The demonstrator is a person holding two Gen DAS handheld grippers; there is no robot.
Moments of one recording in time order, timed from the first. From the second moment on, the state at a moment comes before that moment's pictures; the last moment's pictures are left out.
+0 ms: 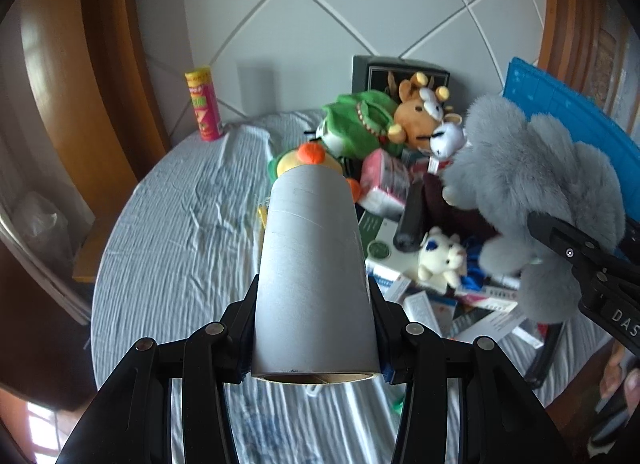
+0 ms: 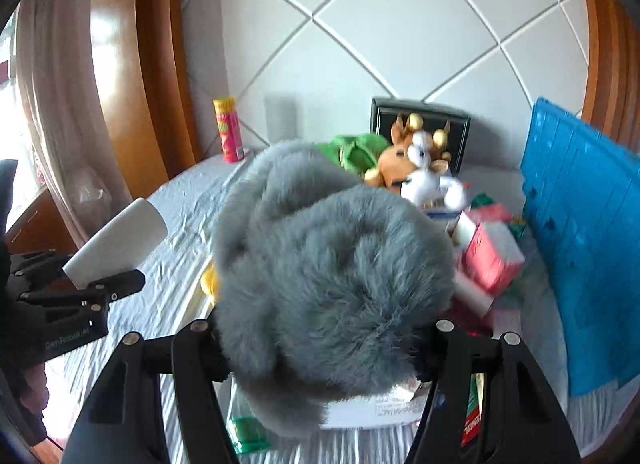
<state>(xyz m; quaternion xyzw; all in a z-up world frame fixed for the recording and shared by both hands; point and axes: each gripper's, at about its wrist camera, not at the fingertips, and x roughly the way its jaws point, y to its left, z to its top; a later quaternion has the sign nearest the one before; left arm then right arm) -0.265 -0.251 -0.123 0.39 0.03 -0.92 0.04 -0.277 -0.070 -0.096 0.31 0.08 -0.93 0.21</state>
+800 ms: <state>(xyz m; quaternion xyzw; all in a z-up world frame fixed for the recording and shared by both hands) -0.248 -0.187 -0.040 0.31 0.03 -0.95 0.08 -0.272 -0.038 0.000 0.23 0.09 -0.94 0.22</state>
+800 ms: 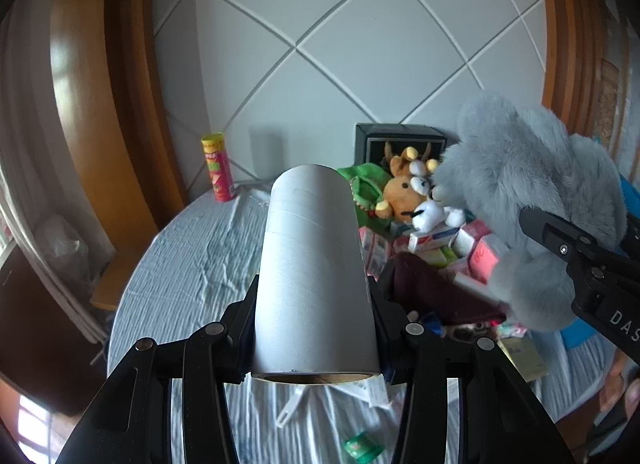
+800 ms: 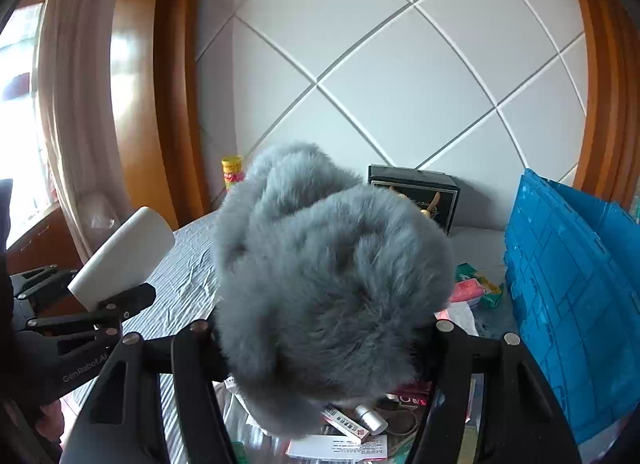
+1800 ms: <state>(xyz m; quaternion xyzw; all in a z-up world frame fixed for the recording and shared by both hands) -0.272 0.108 0.081 0.23 0.01 -0.97 0.01 -0.258 0.272 0.145 0.13 0.10 -0.98 0.11</state>
